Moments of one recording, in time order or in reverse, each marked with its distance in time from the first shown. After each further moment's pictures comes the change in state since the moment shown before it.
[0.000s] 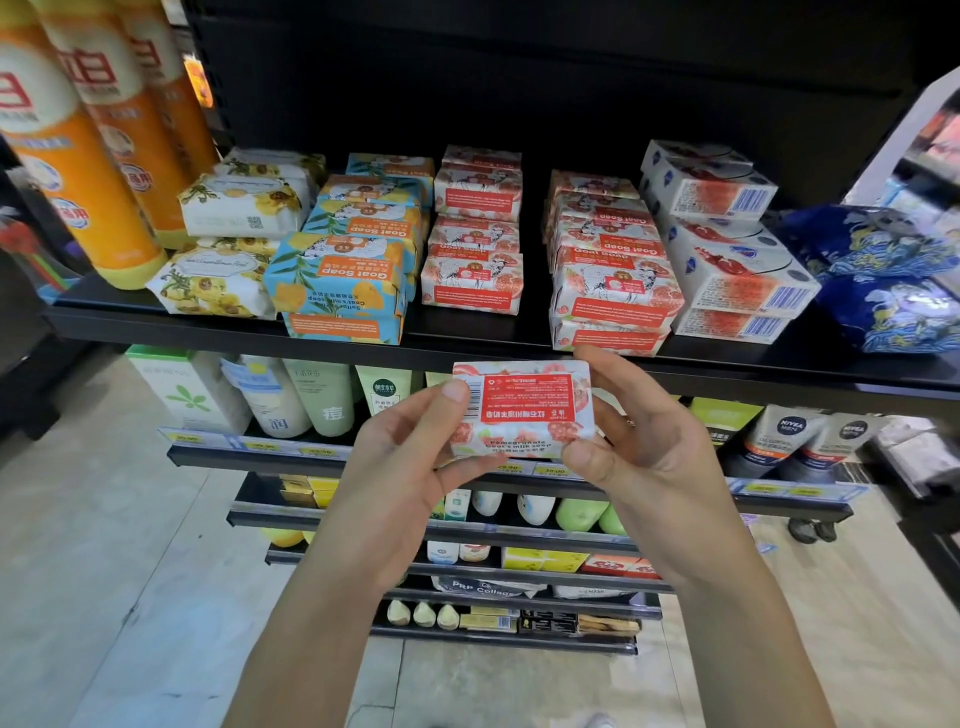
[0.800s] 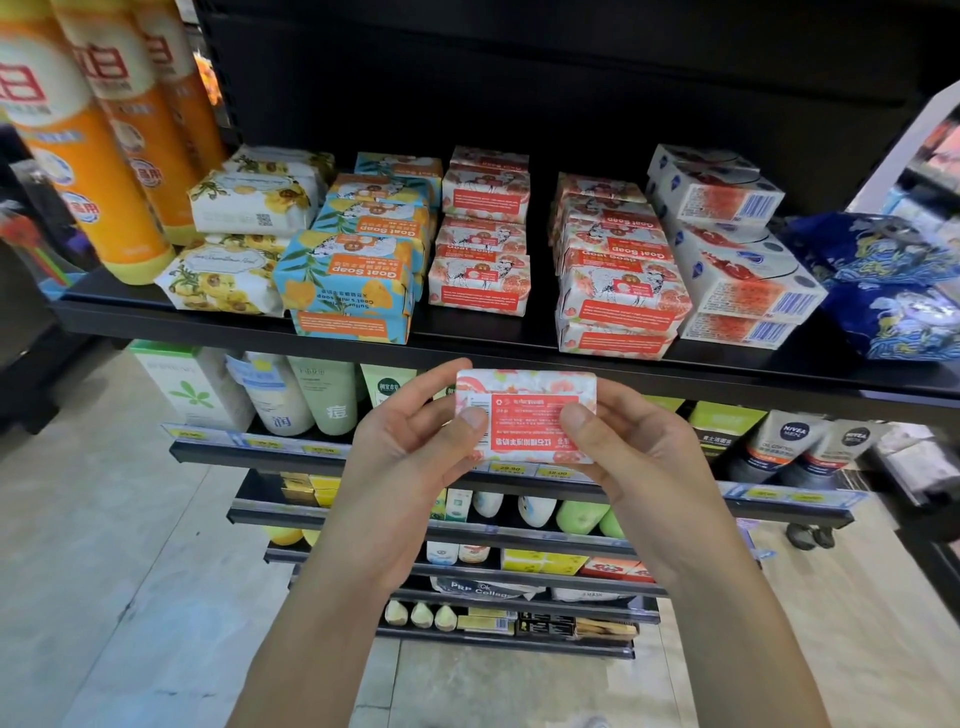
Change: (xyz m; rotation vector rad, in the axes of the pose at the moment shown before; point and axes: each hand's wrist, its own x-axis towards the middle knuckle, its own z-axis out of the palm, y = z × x) left_hand 0.001 -0.004 -0.005 0.086 -0.005 0.096; right_hand 0.004 -0.004 0.015 -0.050 0.182 0.180
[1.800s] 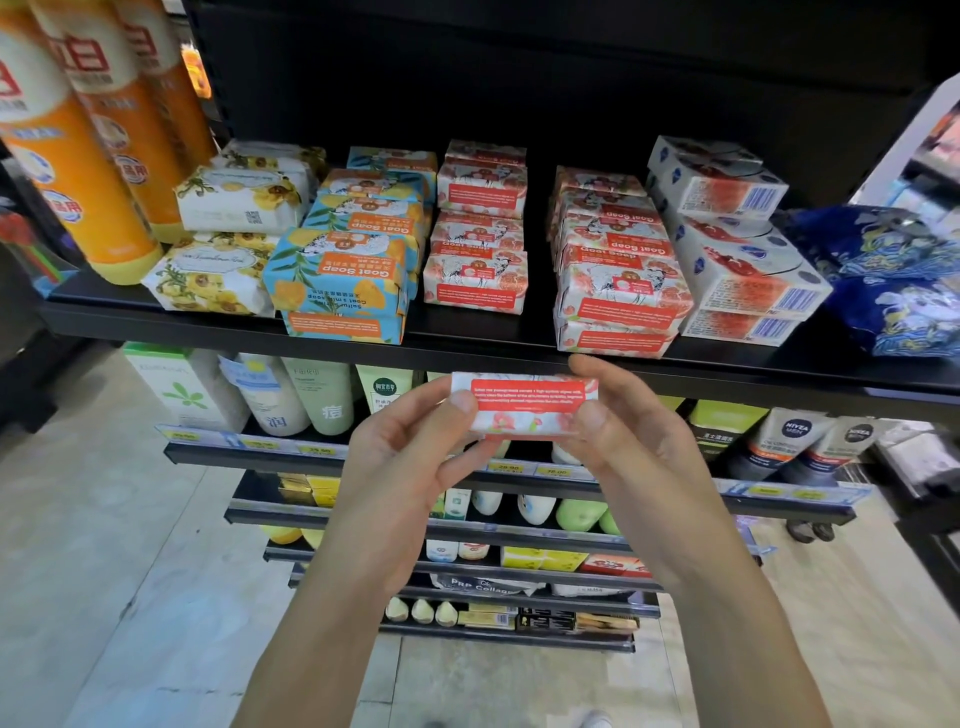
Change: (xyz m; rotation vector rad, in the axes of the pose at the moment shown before) left_hand 0.000 0.000 0.005 -0.079 0.037 -0.010; right_hand 0.005 0.007 -0.007 -0.011 -0.082 -0.052
